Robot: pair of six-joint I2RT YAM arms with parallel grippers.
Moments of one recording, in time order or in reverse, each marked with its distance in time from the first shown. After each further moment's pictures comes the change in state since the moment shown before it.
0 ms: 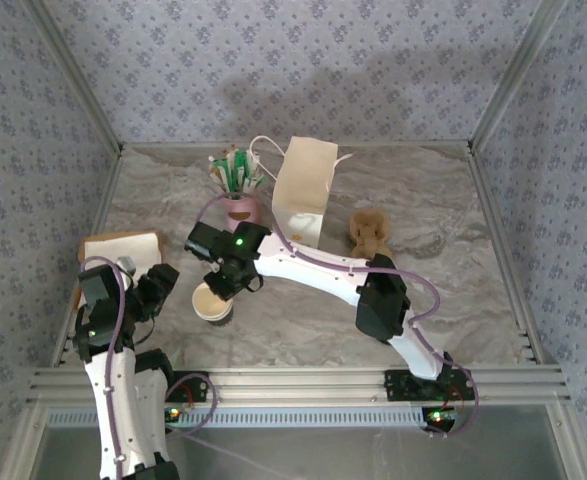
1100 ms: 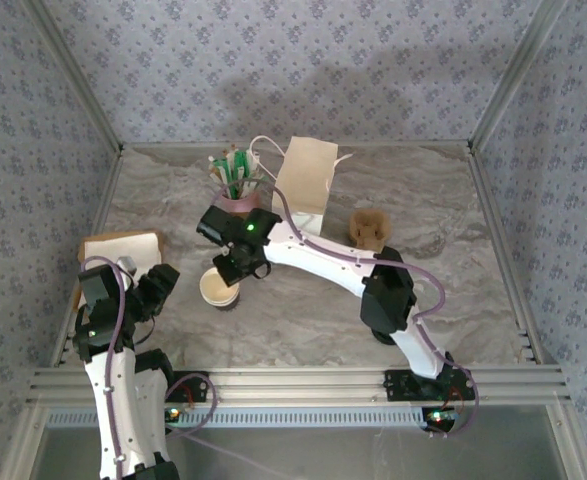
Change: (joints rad) left arm 0.000 0.000 0.000 0.001 0.019 0.000; right arm -0.077 -0.026 -0.032 0.040 0.018 0.043
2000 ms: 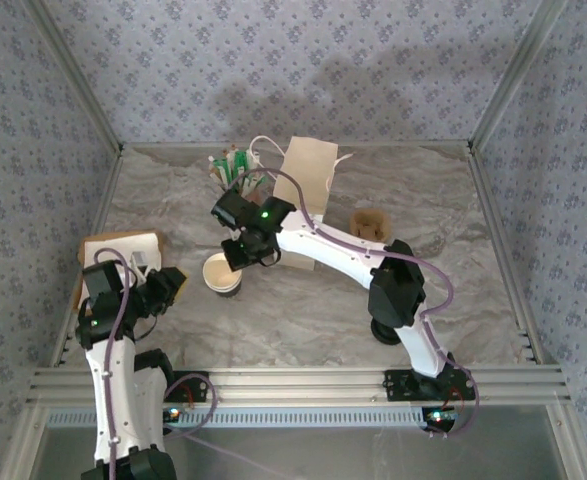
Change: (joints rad) left arm -0.001 0.082 -0.049 0.088 0.217 0.026; right arm -0.082 -0.042 -0.074 0.096 -0.080 0.058
